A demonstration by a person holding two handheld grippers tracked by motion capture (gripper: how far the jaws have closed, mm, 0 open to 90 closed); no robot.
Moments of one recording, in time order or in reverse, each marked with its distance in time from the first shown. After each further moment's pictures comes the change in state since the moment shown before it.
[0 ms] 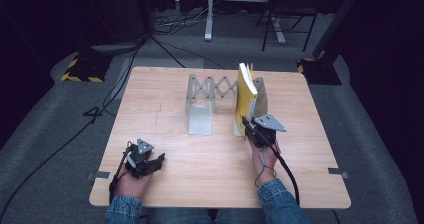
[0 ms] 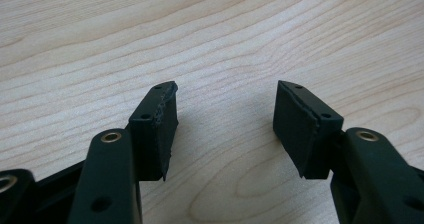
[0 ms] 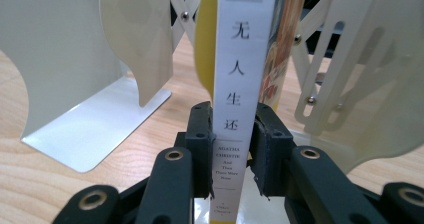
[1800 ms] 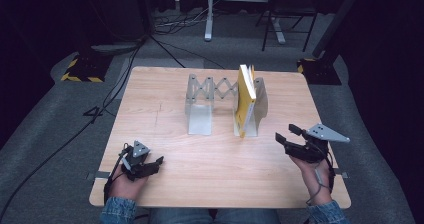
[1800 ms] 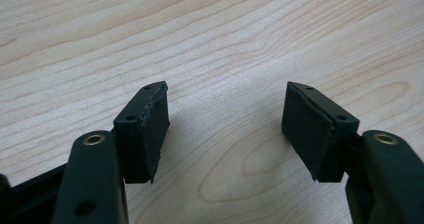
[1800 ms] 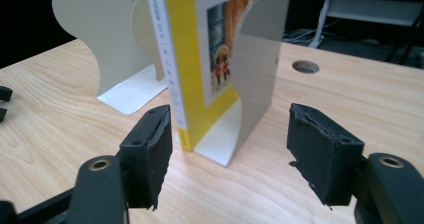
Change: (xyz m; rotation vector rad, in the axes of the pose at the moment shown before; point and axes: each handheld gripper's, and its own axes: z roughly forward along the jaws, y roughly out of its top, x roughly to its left) left arm 0.011 -0.009 -0.005 -0.015 -0.065 0.060; right arm -0.083 0.012 -0.123 0.041 0.172 0.032
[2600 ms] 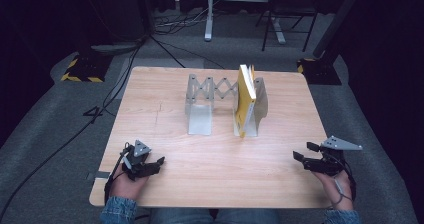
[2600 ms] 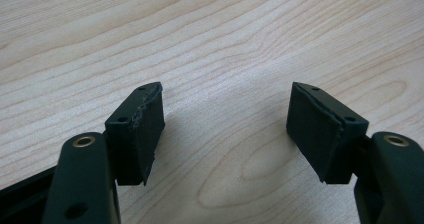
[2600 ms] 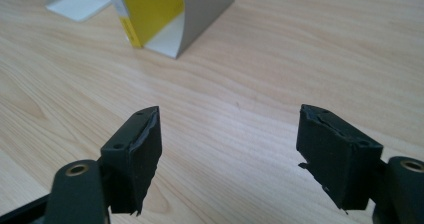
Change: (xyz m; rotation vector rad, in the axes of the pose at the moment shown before) left arm 0.000 0.002 0.002 0.003 -0.011 0.013; right arm -0.052 -0.058 -0.019 0.234 -0.012 0.036
